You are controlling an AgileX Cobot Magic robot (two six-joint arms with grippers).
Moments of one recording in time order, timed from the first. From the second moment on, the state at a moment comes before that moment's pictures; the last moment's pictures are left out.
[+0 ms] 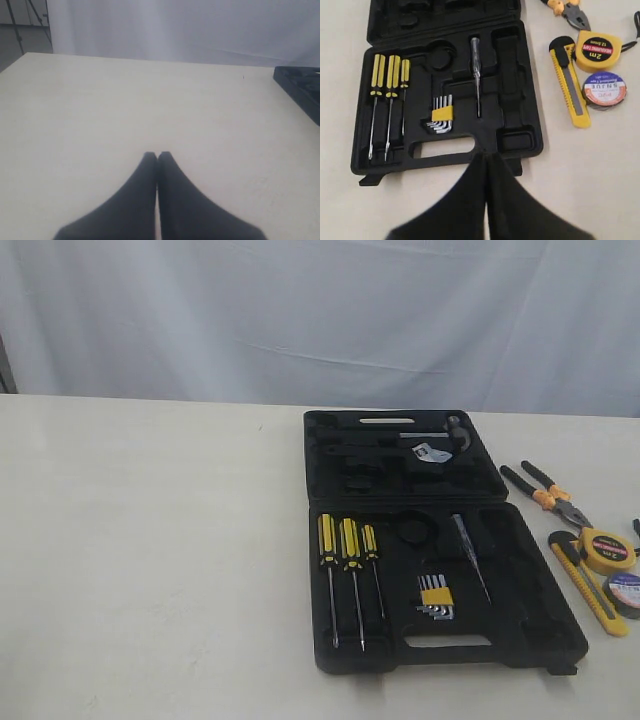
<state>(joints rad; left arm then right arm) 0.00 0.00 0.00 -0.03 0.34 -0.03 -0.27 0.81 -0.72 0.07 0.87 0.21</state>
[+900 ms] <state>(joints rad) 0.00 0.00 0.00 -0.03 0.34 -0.03 -0.46 1.69 -1.11 0.04 0.87 -0.06</state>
